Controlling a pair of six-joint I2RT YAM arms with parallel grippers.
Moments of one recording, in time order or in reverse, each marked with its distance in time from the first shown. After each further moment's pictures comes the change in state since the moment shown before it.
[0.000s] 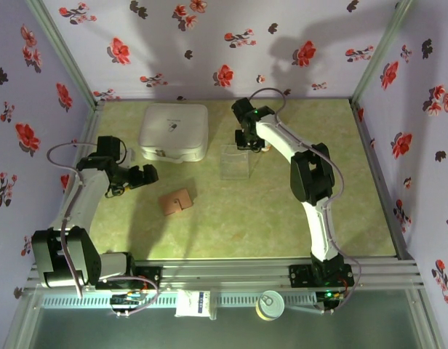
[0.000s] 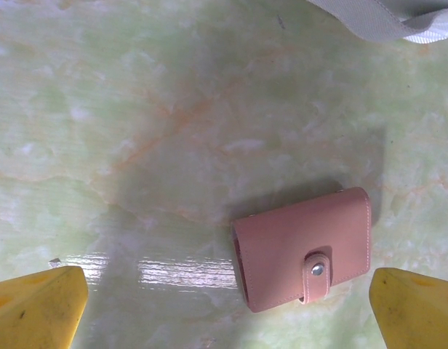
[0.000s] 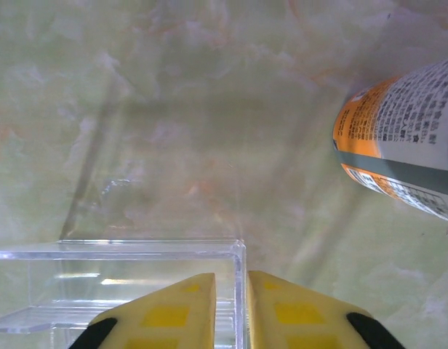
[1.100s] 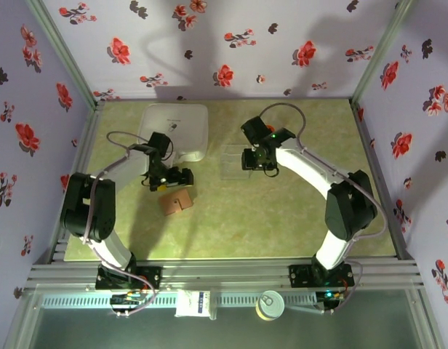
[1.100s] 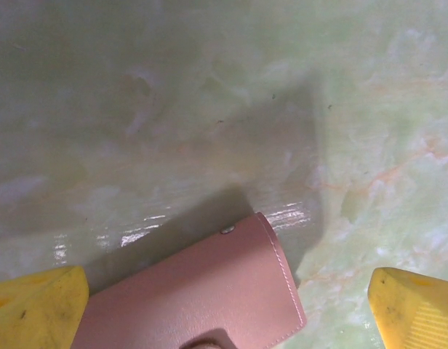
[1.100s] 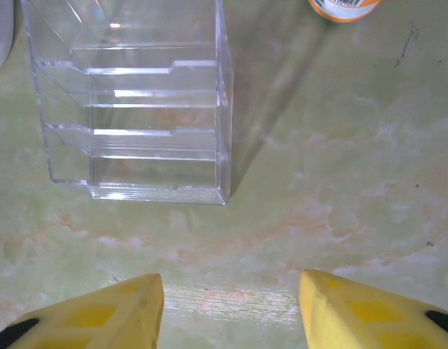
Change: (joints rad) left arm -0.325 0.406 0.116 0.132 0.034 -0.103; right arm 0.082 -0.516 -0.559 0.118 -0.005 0.042
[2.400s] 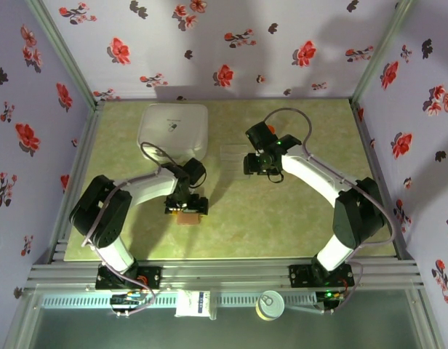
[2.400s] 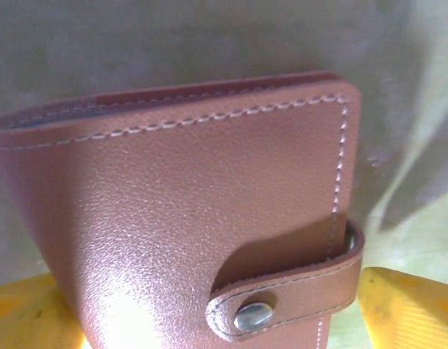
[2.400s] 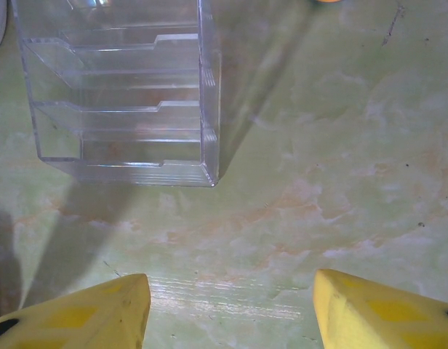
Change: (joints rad) left arm -0.368 0.003 -0.097 -0.058 -0.208 -0.257; right arm 0.000 -0.076 -0.093 0.035 0.001 0.006
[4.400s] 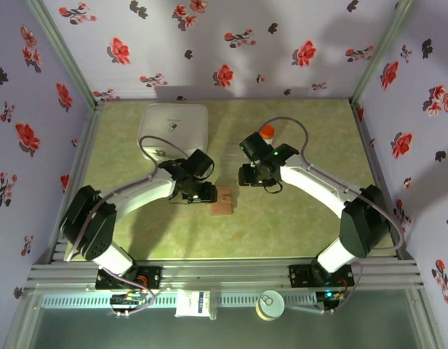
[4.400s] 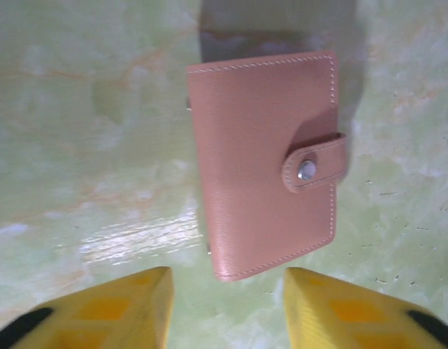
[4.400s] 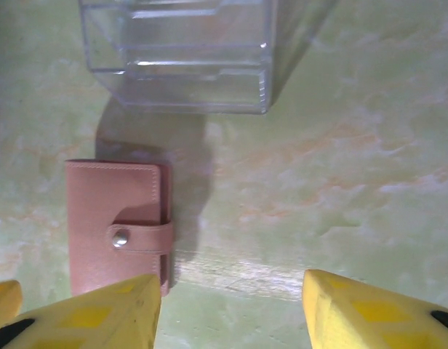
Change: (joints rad) left arm -0.056 -0.132 0.051 0.134 0.078 -0.079; right arm 0.116 -0.067 -0.069 -0.019 -0.055 0.099
